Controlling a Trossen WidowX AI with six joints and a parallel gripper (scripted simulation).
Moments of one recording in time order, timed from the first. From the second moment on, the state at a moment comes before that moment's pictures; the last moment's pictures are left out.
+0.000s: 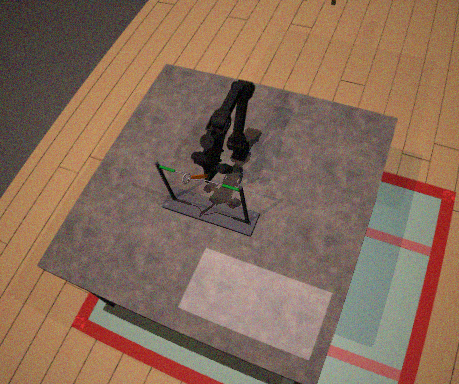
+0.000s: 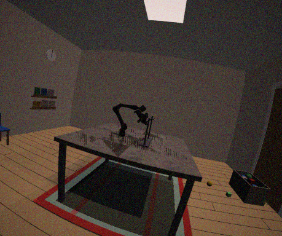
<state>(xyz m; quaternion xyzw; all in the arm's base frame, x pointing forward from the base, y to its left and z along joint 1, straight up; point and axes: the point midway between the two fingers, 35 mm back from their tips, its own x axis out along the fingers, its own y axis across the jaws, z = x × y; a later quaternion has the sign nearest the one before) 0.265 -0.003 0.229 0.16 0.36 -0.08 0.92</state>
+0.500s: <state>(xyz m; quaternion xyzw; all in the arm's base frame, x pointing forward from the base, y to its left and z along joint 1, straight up) 0.261 -0.048 0.224 -0.06 0.36 0.01 0.93</state>
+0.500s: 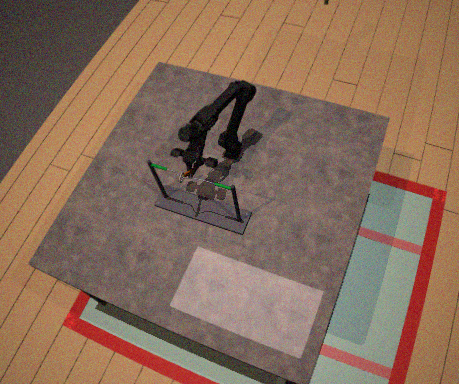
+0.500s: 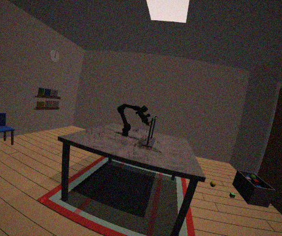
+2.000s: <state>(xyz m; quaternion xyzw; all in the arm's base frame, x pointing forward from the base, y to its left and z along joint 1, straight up) 0.260 -0.069 0.216 -0.27 0.32 0.13 0.90</state>
